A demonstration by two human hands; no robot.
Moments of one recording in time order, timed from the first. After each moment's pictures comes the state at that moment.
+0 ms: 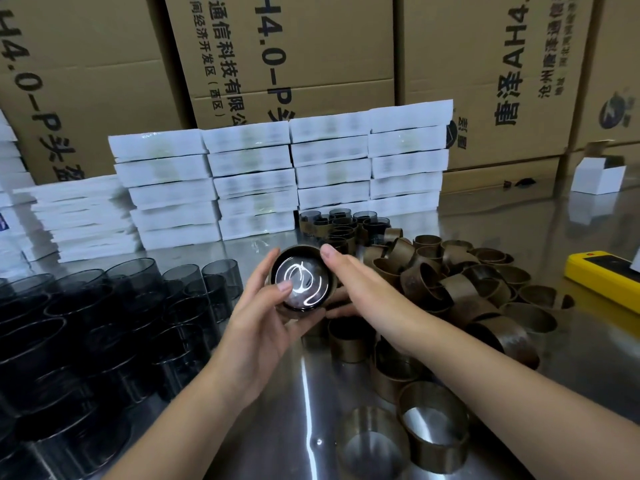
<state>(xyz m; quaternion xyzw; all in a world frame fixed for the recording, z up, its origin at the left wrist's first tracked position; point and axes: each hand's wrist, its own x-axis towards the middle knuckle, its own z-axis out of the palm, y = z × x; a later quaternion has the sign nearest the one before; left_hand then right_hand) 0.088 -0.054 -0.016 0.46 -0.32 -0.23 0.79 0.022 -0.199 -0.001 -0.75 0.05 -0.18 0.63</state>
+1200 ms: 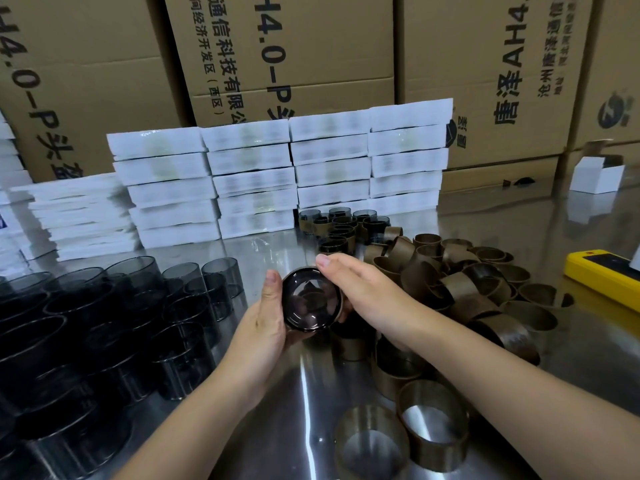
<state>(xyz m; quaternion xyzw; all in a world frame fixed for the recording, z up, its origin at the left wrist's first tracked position) 0.084 -0.061 -0.026 0.60 -0.35 -0.14 0.71 0.021 -0.200 -0.002 -0.77 0.00 -0.20 0.60</state>
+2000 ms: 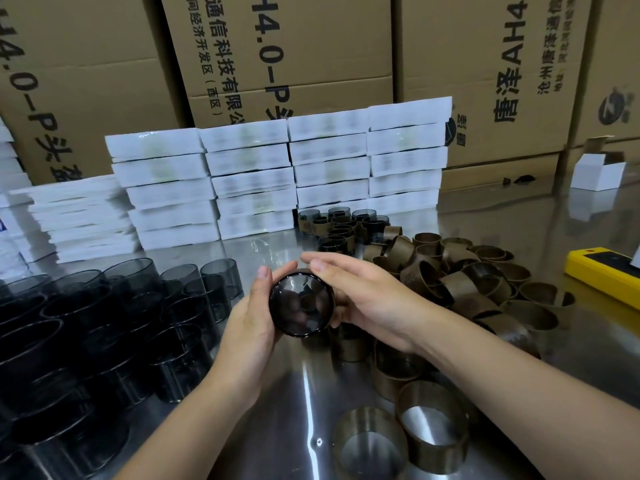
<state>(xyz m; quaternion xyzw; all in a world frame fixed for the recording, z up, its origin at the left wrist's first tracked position) 0.086 -0.059 -0.021 0.60 -0.29 -0.10 0.74 0.011 -0.196 0.008 -0.69 -0.06 -0.13 0.71</state>
